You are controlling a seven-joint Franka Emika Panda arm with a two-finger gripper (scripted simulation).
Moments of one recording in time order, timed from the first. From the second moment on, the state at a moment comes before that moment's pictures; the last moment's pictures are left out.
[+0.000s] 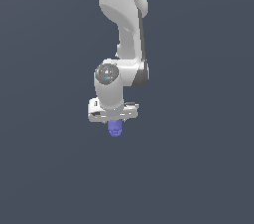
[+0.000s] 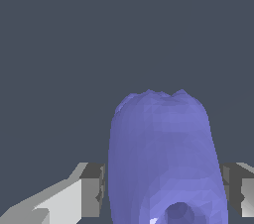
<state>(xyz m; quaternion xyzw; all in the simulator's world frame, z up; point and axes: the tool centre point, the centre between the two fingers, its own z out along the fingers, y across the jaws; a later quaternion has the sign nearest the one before) 0.023 -0.056 0.079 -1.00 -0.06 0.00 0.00</state>
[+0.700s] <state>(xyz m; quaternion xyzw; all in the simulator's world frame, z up) 0.022 -0.048 0.082 -1.00 -0.06 0.00 0.00</state>
